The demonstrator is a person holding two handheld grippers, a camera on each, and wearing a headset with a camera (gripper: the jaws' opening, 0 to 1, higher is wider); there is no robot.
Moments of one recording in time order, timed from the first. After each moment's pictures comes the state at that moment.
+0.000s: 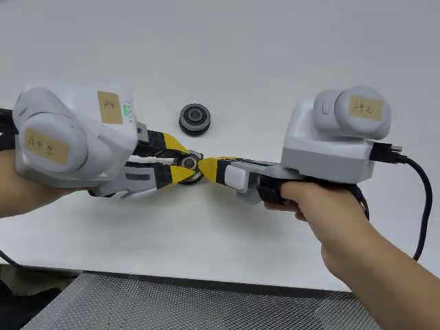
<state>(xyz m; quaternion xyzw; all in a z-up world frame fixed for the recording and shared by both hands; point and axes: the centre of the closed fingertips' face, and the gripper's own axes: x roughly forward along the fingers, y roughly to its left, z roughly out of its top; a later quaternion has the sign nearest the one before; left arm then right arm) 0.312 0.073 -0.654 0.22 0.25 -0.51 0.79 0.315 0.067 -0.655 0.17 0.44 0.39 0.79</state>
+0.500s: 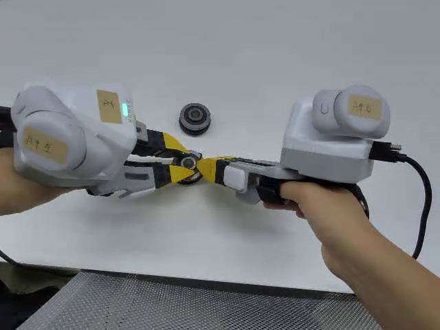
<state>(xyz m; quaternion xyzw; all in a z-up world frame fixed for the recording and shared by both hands) 0.311 0.072 -0.654 0.22 0.25 -0.51 0.79 0.313 0.069 -0.654 0.16 0.44 0.40 0.79</state>
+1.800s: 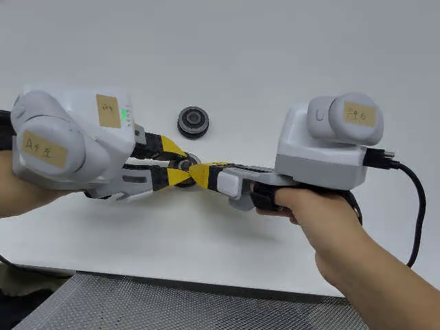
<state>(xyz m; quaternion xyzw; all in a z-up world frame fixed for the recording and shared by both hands) 0.311 0.073 -0.654 0.22 0.25 -0.50 0.80 0.306 0.074 -0.650 0.17 0.44 0.41 0.78</state>
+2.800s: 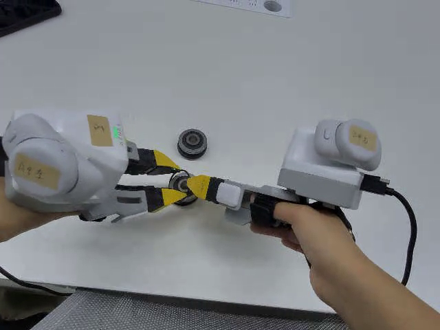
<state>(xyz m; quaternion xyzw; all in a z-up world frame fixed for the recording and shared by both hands) 0.305 0.083 -0.629 0.20 0.25 -0.47 0.82 0.308 0.074 -0.633 0.26 0.43 0.39 0.77</state>
